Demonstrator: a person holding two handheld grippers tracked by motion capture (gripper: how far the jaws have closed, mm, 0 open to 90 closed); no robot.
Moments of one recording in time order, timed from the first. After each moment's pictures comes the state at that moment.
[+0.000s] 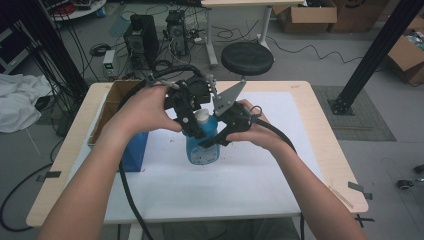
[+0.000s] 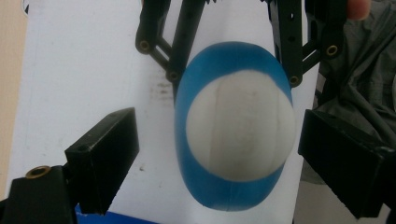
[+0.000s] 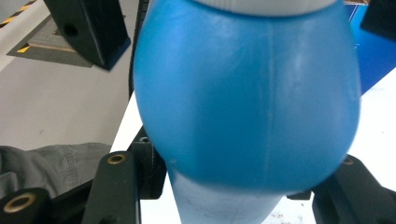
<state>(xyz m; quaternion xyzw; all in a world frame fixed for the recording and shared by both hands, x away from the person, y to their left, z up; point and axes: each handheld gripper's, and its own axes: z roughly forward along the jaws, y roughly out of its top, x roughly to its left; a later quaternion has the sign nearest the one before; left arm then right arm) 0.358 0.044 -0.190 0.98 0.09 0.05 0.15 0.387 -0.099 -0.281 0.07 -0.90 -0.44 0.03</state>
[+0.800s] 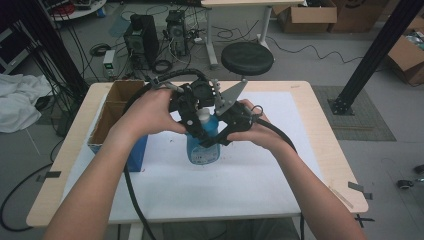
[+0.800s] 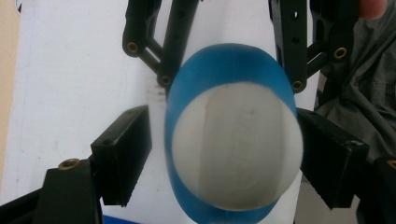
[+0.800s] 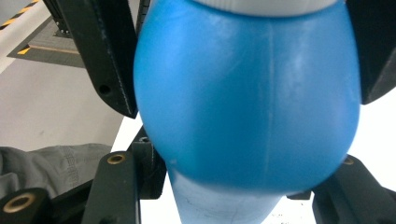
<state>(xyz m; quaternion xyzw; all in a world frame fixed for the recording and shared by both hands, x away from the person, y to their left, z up) 0.358 0.038 -0.197 0.98 0.09 0.05 0.14 0.387 -0.101 -0.280 0.07 -0.89 -0.44 0.03</state>
